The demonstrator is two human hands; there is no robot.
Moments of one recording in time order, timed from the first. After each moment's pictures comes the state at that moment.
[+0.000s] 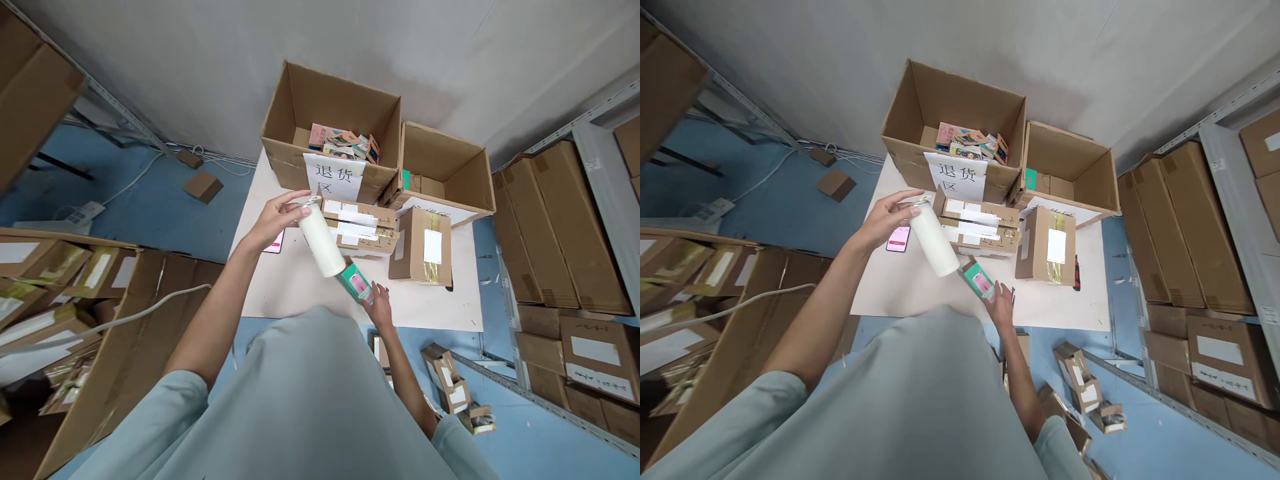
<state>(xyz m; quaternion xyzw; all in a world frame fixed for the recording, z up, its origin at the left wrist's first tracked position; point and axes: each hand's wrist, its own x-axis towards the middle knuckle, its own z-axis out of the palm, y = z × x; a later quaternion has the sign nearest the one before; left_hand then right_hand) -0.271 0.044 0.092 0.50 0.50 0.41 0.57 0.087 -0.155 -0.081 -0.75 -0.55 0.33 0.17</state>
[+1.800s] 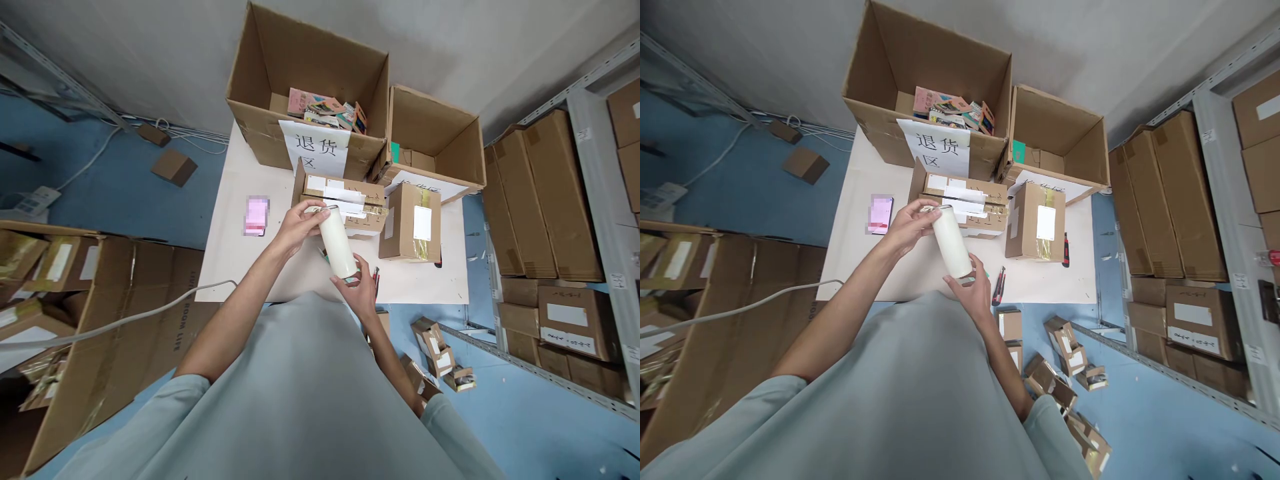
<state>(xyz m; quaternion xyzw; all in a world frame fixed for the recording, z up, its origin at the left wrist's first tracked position) -0.173 -0.004 0.053 0.34 0.47 0.45 0.68 0.021 -0.161 0.029 -0.69 -0.44 0.45 0.36</state>
